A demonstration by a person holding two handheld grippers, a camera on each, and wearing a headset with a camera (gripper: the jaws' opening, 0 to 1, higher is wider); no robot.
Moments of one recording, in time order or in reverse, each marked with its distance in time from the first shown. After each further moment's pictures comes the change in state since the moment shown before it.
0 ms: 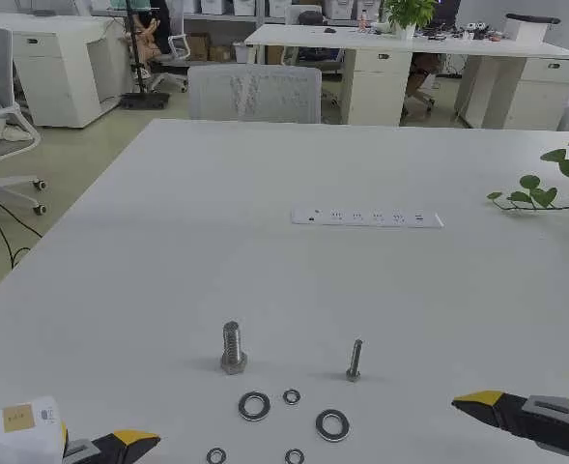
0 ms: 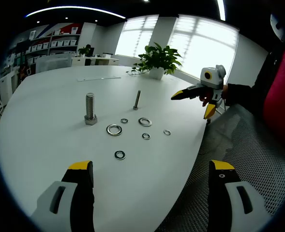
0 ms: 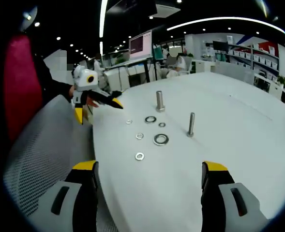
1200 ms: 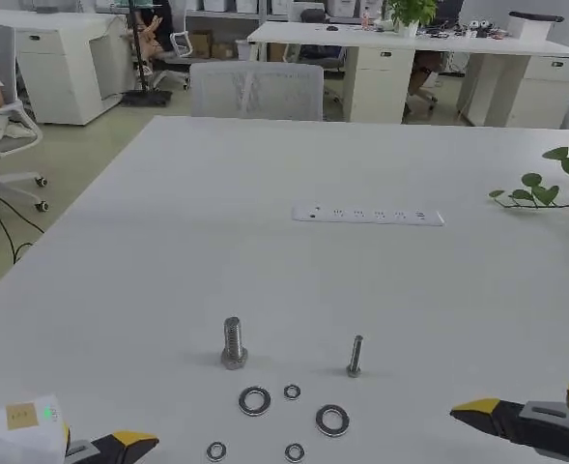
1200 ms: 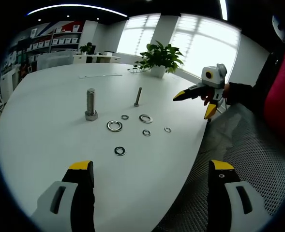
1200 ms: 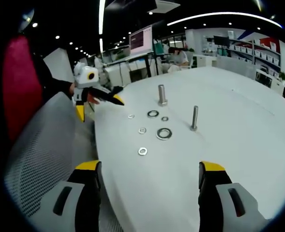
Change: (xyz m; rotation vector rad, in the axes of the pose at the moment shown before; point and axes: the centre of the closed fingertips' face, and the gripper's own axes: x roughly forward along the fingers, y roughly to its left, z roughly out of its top) left arm -0.001 -0.003 -0.002 -0.005 0.012 -0.006; right arm 0.001 0.002 -0.003 0.007 0.023 0.015
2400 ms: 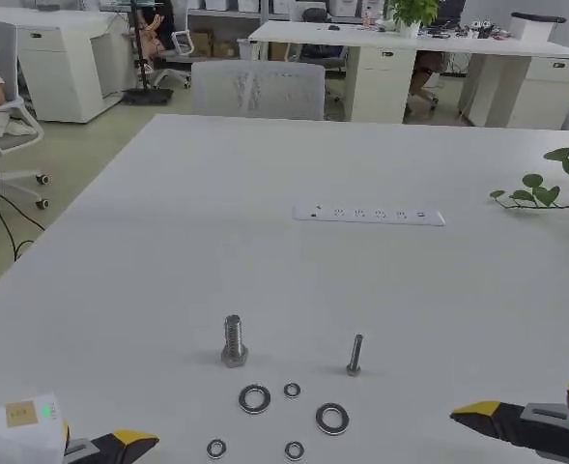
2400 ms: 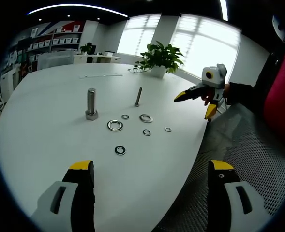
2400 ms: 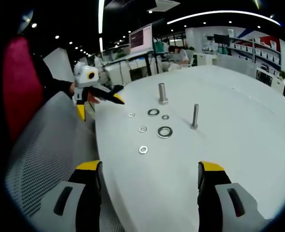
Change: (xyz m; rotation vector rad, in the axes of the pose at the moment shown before) left arm 0.000 0.001 -0.001 -0.004 -0.005 0.006; right arm -0.002 0.001 -0.003 0.006 0.012 0.003
